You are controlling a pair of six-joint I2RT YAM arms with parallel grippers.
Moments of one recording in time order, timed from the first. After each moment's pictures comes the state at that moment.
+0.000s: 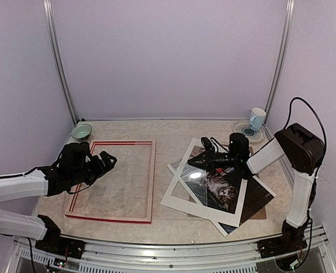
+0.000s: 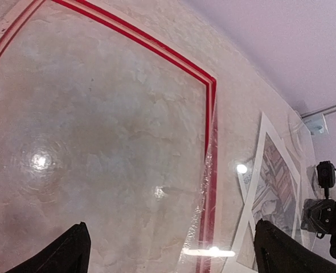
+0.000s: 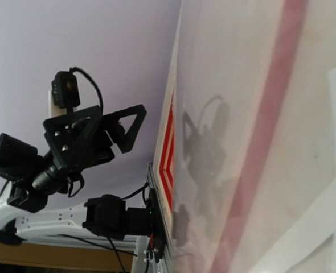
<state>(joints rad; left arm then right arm) -0.57 1.10 0.49 0.05 -0.13 -0.92 0.48 1.96 0.81 0.93 -1.00 1.15</state>
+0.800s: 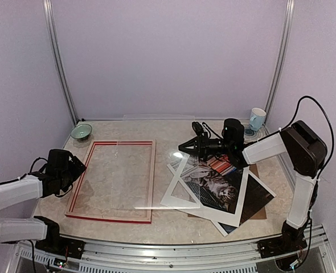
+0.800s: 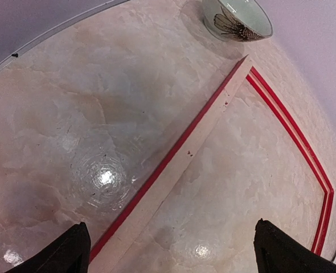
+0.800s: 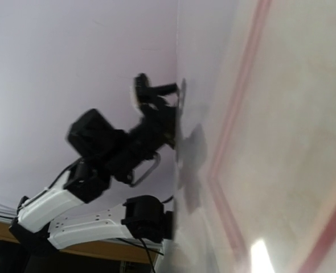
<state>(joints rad) -0.21 1.02 0.37 -0.07 -0.33 -0.93 0.54 1.93 0.99 0.86 -1.01 1.23</state>
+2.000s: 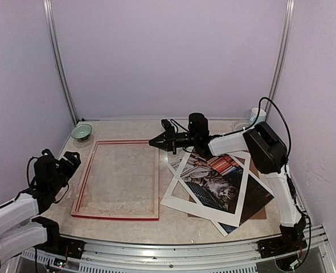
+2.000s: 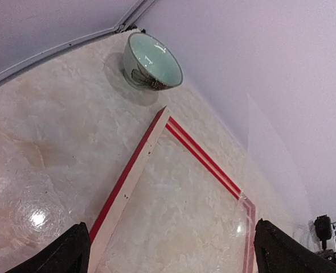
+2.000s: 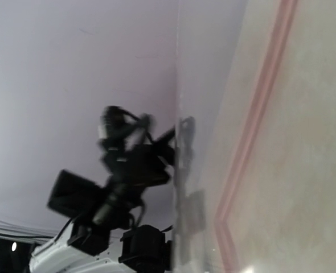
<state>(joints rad) -0.14 0.81 0.20 0.25 -0.17 -0.89 0.65 2.35 1.61 0.70 -1.00 1.30</state>
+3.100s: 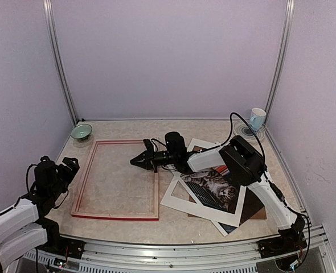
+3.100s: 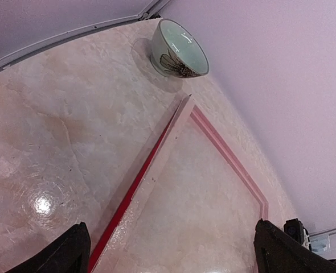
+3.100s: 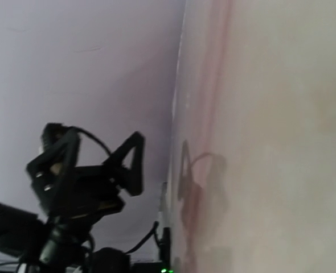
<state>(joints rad) -0.14 0.71 0.14 0.17 -0.22 -0.95 0.81 2.61 1.82 0.69 -0.84 1.35</state>
